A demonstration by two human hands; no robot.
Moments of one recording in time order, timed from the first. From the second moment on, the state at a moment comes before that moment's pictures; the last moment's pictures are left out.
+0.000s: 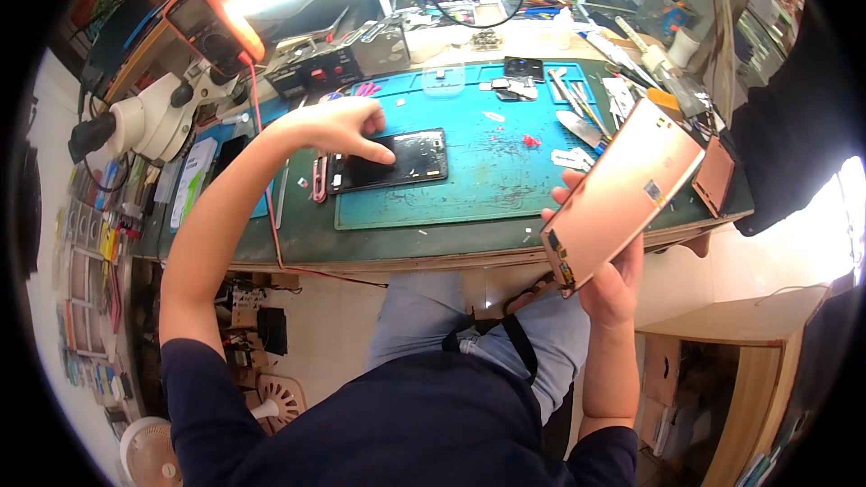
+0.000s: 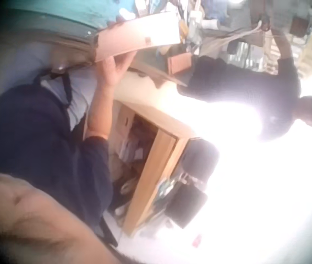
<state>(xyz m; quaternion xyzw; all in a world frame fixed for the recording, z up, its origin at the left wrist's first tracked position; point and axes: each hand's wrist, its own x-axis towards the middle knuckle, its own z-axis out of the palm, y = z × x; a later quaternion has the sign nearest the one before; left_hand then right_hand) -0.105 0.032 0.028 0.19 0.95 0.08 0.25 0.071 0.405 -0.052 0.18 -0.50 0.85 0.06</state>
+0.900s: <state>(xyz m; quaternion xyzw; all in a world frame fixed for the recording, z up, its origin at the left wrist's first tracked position) -0.074 0.040 0.062 0.15 0.90 0.16 0.36 0.074 0.407 -0.049 0.14 -0.54 0.83 0.09</state>
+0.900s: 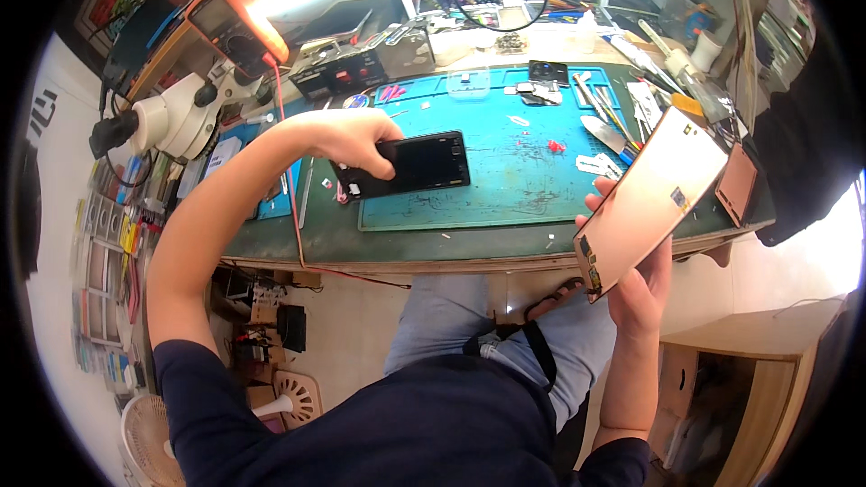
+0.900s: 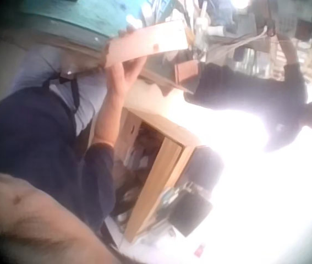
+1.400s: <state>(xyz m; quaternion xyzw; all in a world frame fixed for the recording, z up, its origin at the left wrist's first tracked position) -0.039 0.040 -0.004 0.00 0.45 0.83 0.33 0.043 0.399 -0.036 0.09 -0.54 0.83 0.08</state>
